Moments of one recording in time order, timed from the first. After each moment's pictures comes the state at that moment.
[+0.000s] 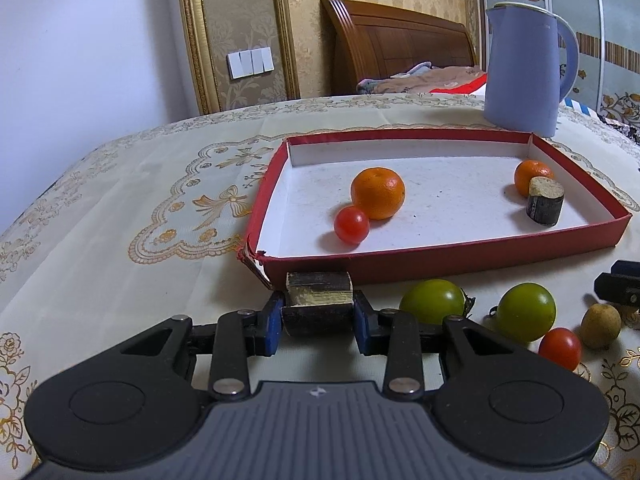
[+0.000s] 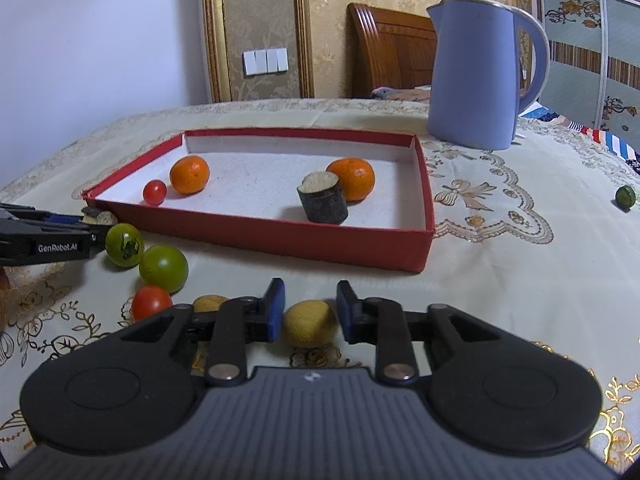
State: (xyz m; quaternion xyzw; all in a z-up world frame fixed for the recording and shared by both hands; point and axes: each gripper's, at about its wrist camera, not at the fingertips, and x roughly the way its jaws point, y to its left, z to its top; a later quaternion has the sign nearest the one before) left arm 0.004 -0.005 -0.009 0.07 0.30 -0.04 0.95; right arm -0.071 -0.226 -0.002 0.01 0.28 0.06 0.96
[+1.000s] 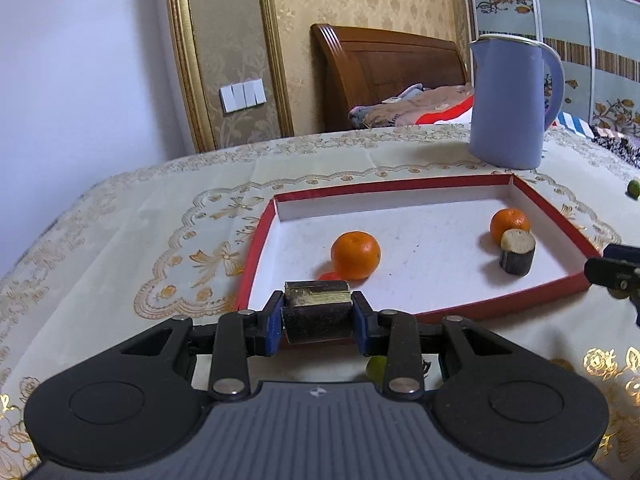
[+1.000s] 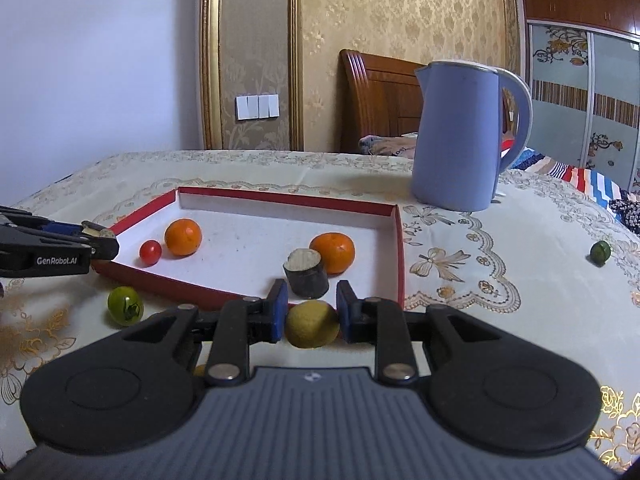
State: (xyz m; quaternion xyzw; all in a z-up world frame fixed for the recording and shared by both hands) left arm 0.002 -0.021 0.033 0.08 0.28 -0.05 0.96; right arm -0.074 -0.228 0.036 -0.01 0.22 0.04 0.97
